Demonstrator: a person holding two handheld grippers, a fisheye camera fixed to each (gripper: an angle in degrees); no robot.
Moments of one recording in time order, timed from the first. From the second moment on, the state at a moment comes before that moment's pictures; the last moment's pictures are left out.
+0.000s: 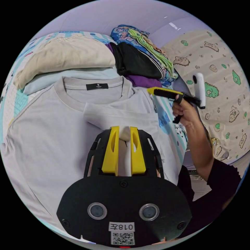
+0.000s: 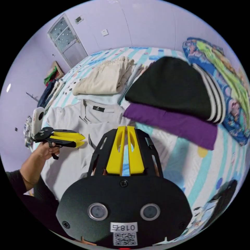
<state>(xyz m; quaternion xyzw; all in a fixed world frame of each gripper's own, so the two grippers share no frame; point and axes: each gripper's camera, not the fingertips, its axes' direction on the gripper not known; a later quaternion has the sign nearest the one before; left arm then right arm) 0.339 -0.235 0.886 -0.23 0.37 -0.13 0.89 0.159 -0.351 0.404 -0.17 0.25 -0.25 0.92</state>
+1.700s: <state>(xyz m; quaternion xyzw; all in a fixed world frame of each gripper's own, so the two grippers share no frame) 0.240 0.086 0.597 -0.09 0.33 -0.29 0.90 -0.023 -0.092 0.439 -0.09 0.21 -0.33 0.92</state>
